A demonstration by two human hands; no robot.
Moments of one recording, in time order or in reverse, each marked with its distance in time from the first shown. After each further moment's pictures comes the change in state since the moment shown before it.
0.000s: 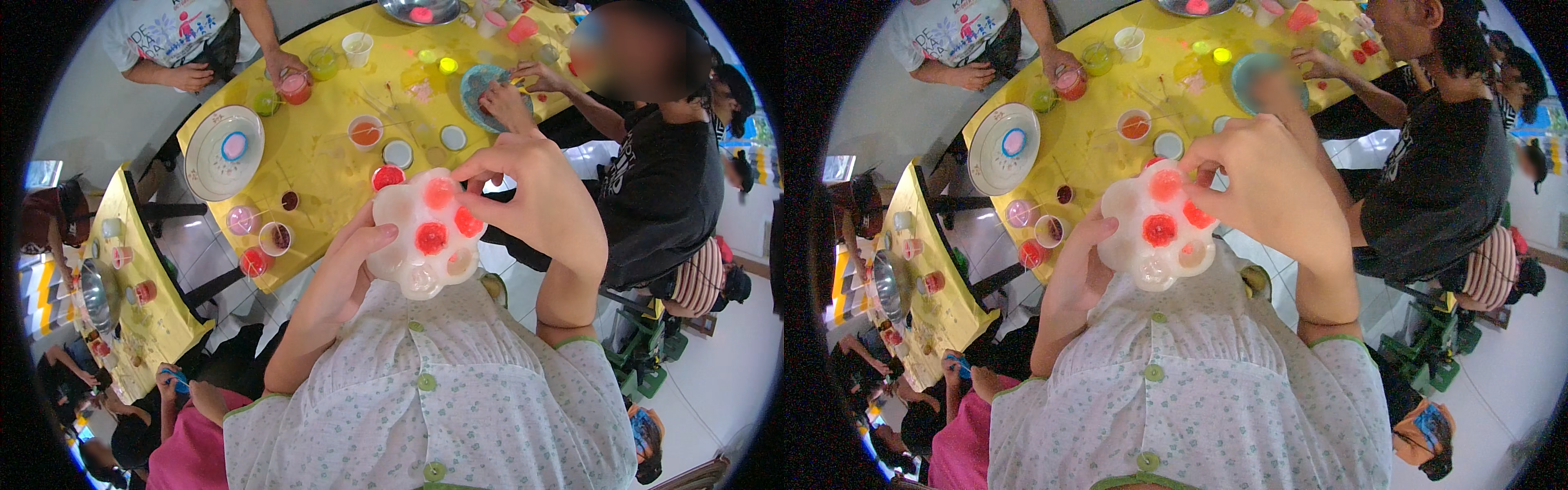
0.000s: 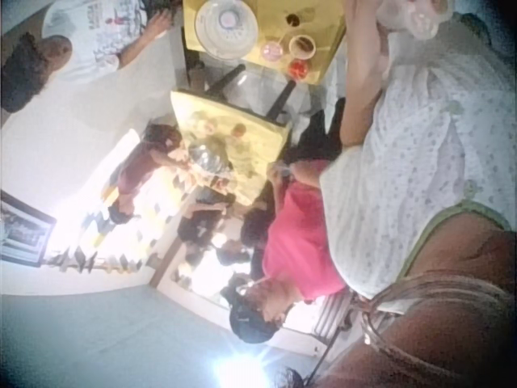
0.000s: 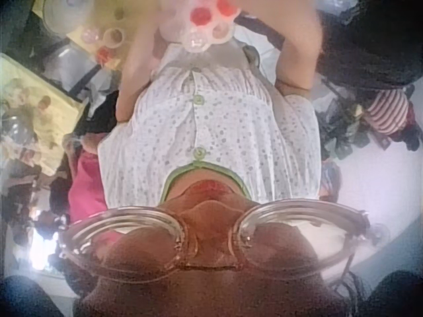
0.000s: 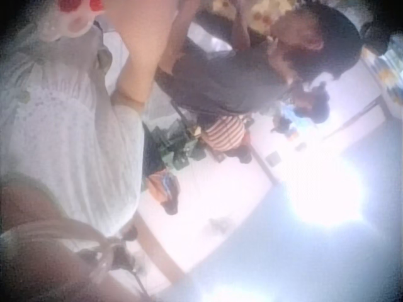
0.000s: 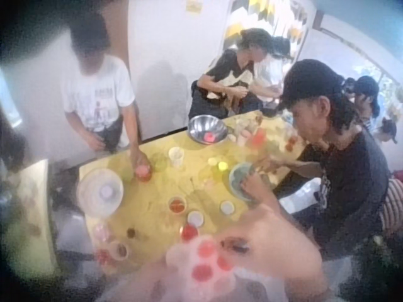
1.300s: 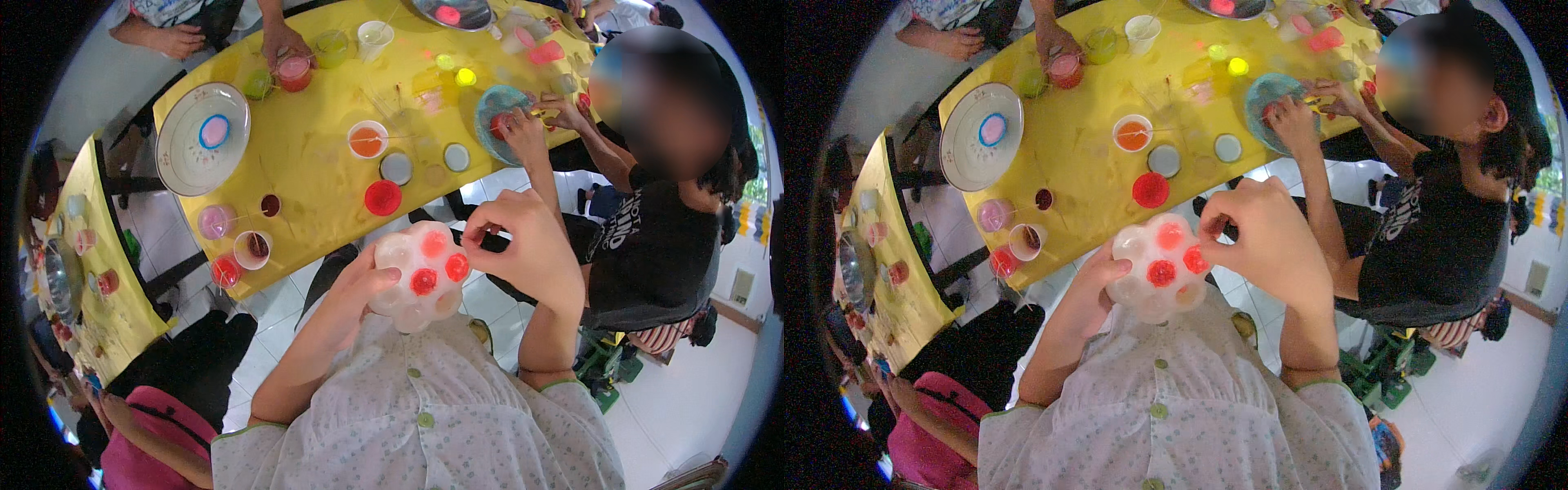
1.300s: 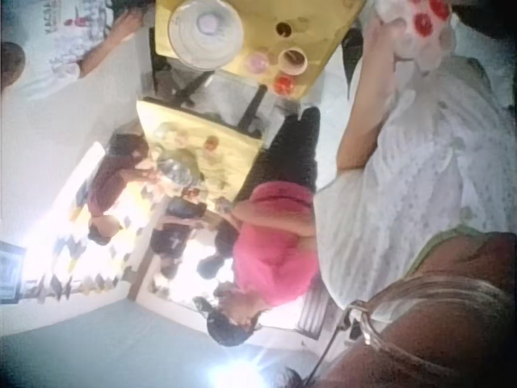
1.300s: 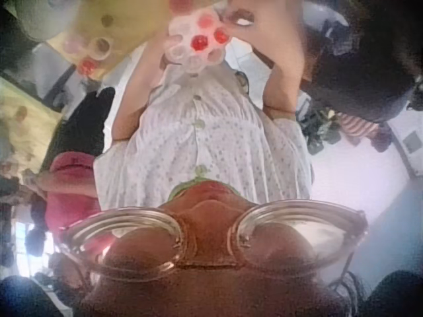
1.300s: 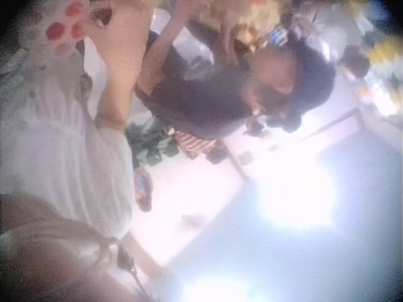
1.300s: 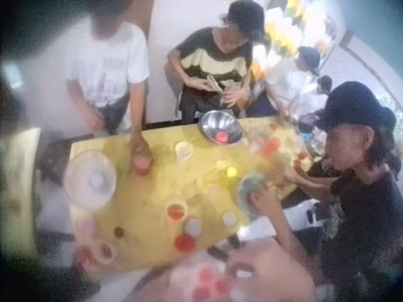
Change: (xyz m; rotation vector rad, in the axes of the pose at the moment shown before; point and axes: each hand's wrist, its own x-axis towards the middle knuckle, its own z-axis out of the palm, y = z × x) left_hand 0.045 -0.023 -0.058 -0.089 0.003 -0.102; right_hand 0.038 0.043 0.041 0.014 -0.207 0.150
